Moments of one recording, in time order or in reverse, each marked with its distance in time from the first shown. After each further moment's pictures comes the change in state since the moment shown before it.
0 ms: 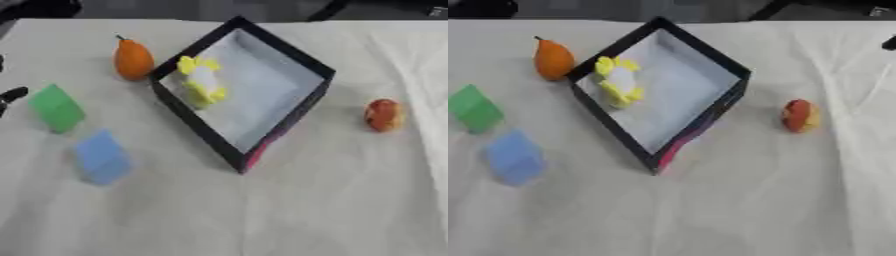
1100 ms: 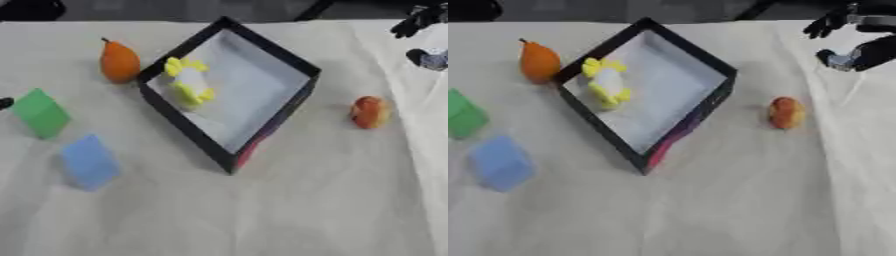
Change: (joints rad) left arm 0.006 0.001 -0.006 0.000 -0.008 0.003 -0.019; right arm -0.322 0.275 0.158 0.360 0.085 -0.004 -0.004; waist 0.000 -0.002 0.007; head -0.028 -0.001
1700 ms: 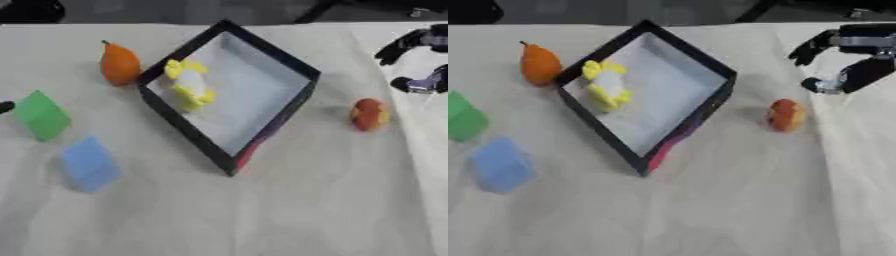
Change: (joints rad) left arm -0.001 0.000 -0.006 0.000 0.000 0.001 -0.009; right arm 0.071 -0.031 0.058 -0.104 -0.262 0.097 0.097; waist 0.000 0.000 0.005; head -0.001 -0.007
